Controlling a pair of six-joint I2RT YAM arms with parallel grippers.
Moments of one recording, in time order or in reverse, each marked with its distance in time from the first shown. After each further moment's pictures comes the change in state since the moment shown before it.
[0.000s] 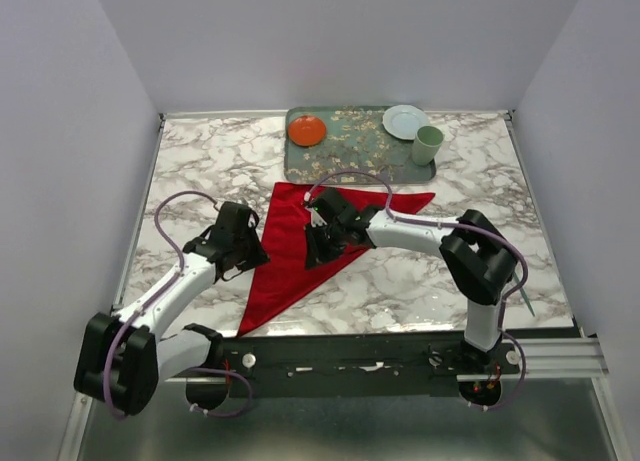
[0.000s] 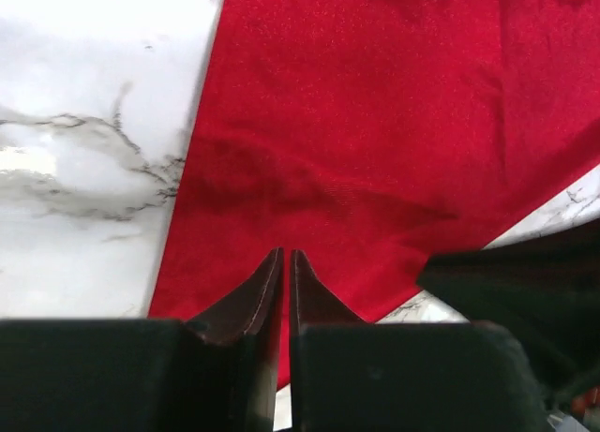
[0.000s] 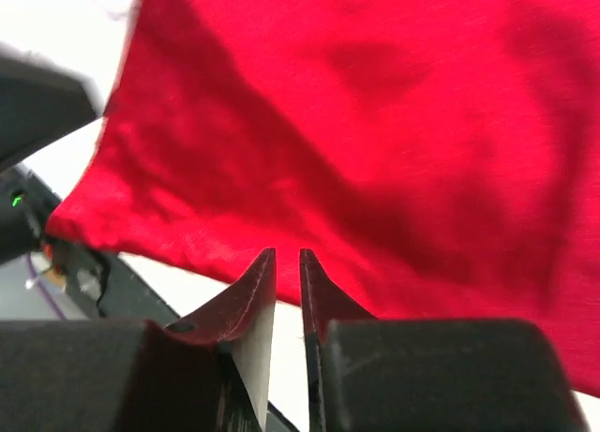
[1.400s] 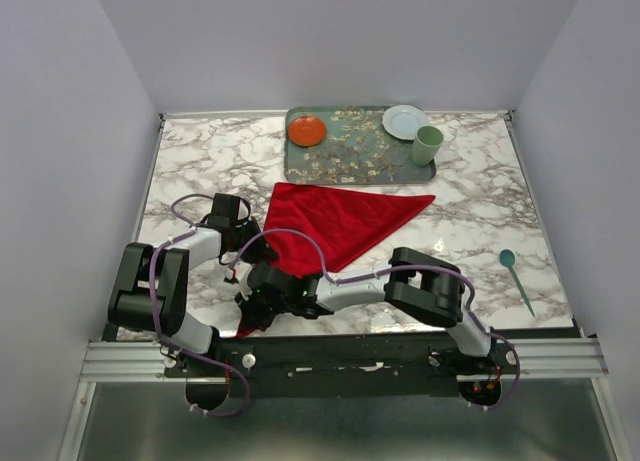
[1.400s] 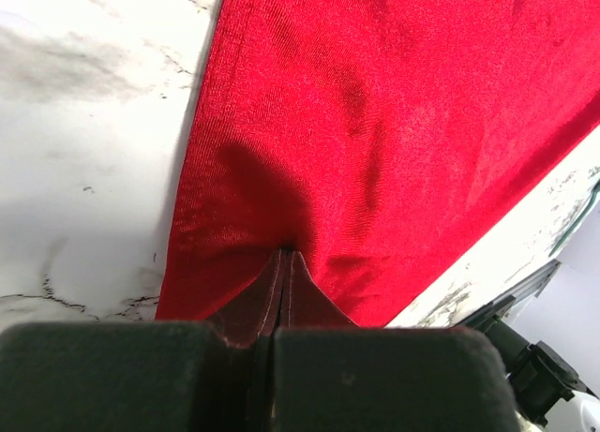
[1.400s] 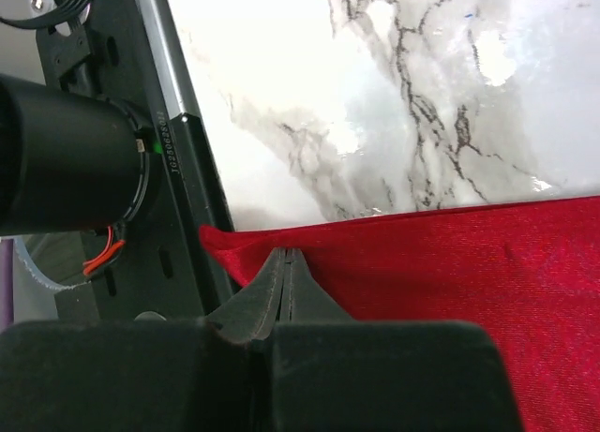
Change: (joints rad) left arm 0.202 0.439 0.021 0.269 0.410 0.034; right arm 0.446 0.230 0.054 0.512 0.083 -0.180
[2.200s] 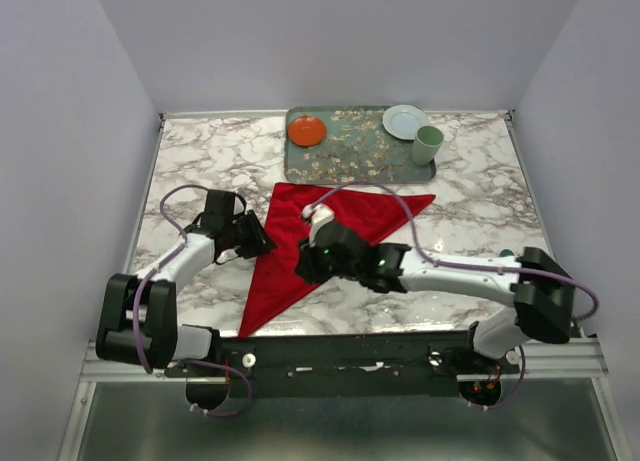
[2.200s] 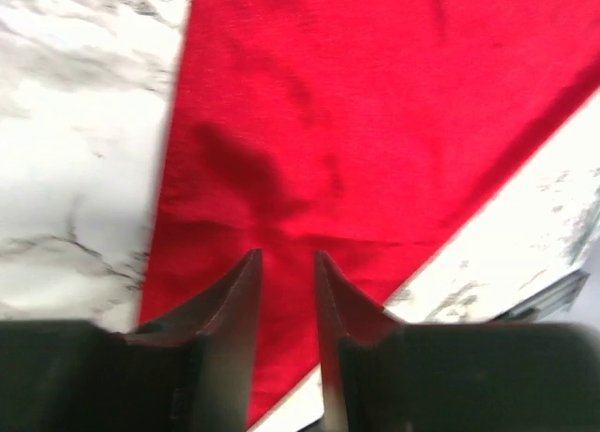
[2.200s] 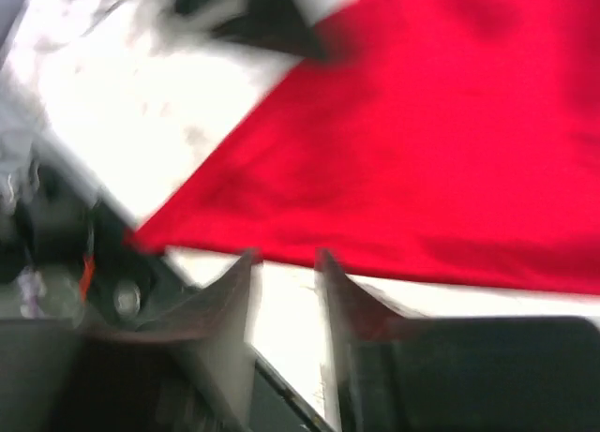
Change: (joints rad) left arm -0.005 -0.156 0.009 -0.075 -0.063 0.041; right arm -0.120 -0.558 -0.284 -0.247 0.344 0.149
